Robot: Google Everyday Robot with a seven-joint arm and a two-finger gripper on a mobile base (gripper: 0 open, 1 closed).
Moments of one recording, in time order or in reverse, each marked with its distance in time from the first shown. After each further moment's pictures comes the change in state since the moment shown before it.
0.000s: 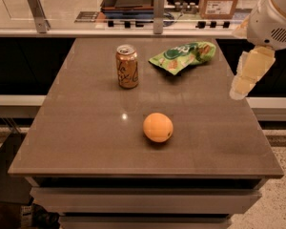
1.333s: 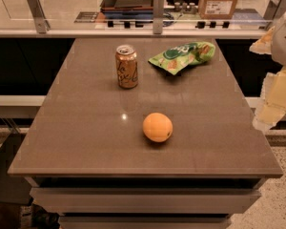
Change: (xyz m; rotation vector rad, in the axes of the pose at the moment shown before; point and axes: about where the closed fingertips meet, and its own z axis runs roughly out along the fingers) arm 0.018 0.074 -0.038 -0.034 0.071 0.007
